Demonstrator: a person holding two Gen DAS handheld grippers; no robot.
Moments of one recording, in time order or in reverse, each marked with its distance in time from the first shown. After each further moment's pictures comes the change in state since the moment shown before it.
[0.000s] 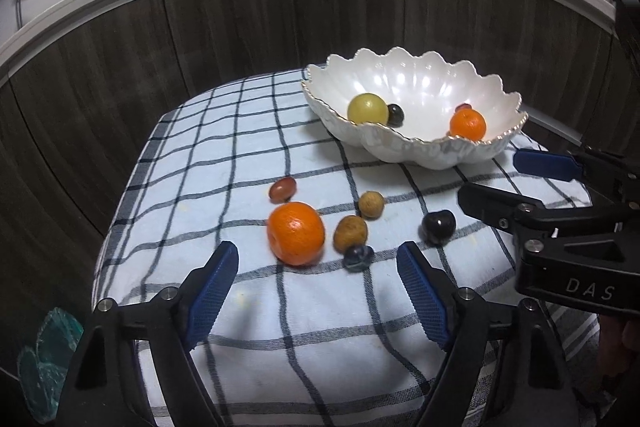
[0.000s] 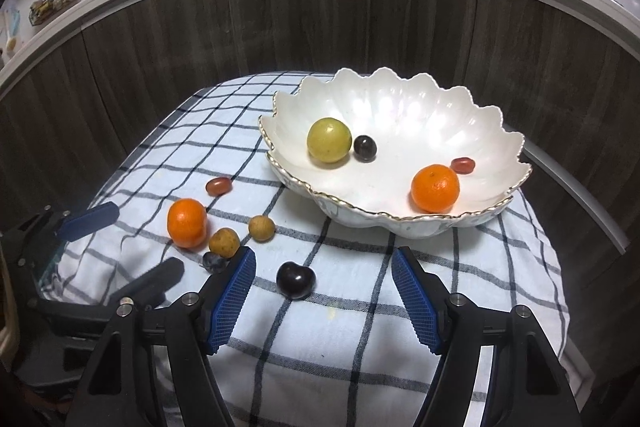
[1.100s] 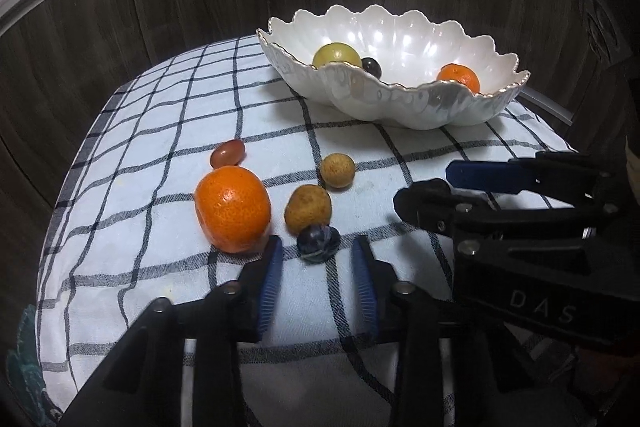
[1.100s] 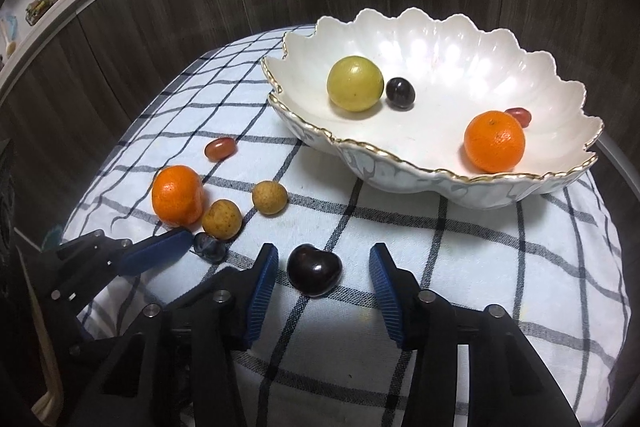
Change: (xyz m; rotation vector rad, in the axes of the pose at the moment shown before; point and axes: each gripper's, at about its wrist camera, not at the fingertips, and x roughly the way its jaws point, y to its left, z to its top) left arm 0.046 -0.015 -0.009 -0.001 0.093 -0.082; right arm 0.058 0.001 -0.011 0.040 0.135 0.113
